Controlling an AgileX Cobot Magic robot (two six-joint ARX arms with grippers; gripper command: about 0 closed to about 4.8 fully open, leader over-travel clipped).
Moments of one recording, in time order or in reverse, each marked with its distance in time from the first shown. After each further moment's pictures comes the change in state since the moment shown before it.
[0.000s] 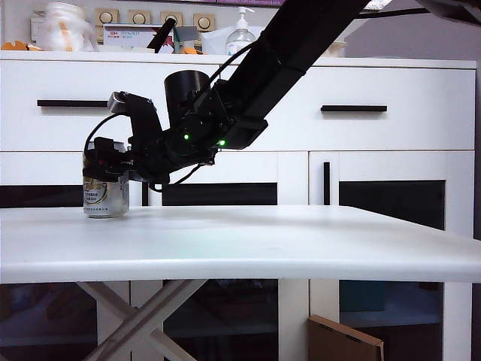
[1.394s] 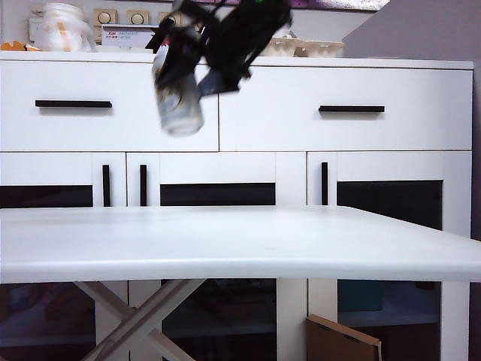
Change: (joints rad) left arm 0.000 0.000 0.000 0.000 0.000 0.000; right arm -0.132 -0.435 -0.007 -0.675 -0.051 -0.087
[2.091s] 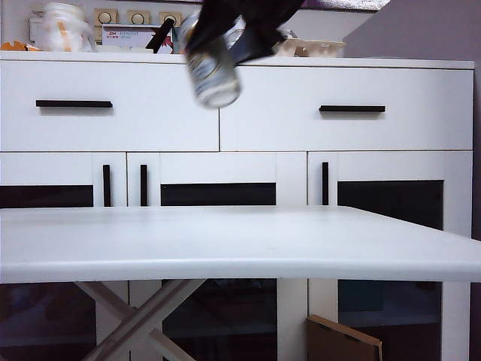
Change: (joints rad) left arm 0.000 0.000 0.000 0.000 0.021 0.000; right arm -0.042 -0.253 -0.172 -0.200 -0.048 -0.080
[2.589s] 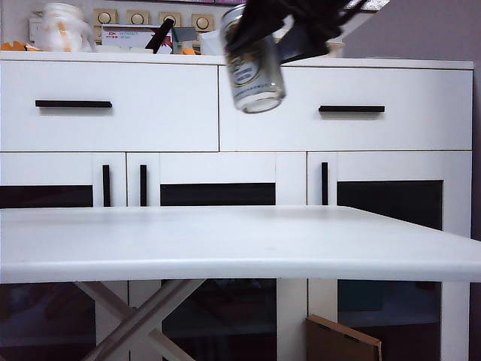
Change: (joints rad) left arm 0.000 0.000 0.000 0.000 0.006 0.000; right arm -0.019 -0.368 -0.618 0.411 0.101 0.056
